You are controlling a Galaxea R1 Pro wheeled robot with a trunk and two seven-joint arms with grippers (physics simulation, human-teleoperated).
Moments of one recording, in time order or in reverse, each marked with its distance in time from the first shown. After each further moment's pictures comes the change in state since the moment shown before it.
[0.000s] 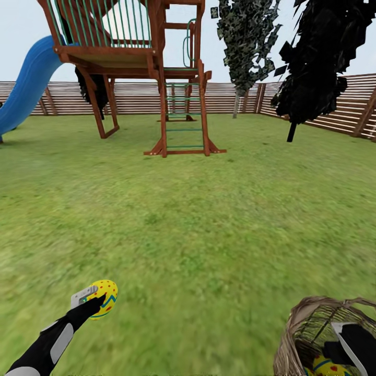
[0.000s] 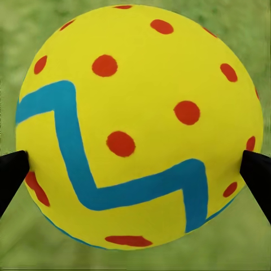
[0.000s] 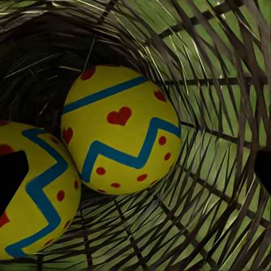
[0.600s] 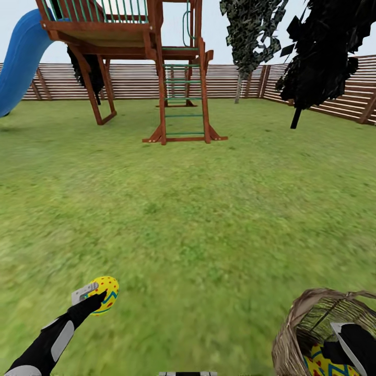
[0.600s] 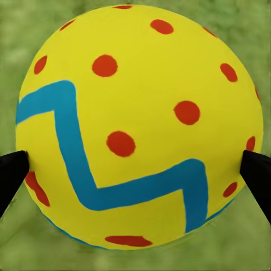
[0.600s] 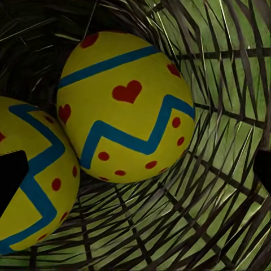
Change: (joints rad) left arm 0.000 -0.005 0.006 -0.028 0.000 -0.003 -0.010; right arm 0.000 0.003 0.003 0.000 0.000 0.000 -0.001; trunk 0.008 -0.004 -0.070
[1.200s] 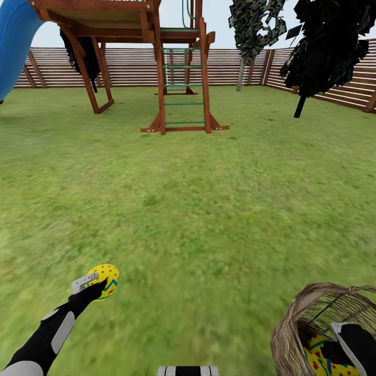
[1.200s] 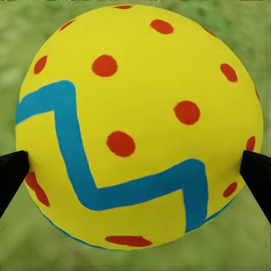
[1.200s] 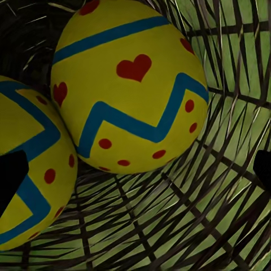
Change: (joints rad) left arm 0.000 -0.004 -0.001 -0.104 0.004 0.002 -0.001; right arm 0.000 0.000 0.000 0.000 0.000 -0.001 0.000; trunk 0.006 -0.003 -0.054
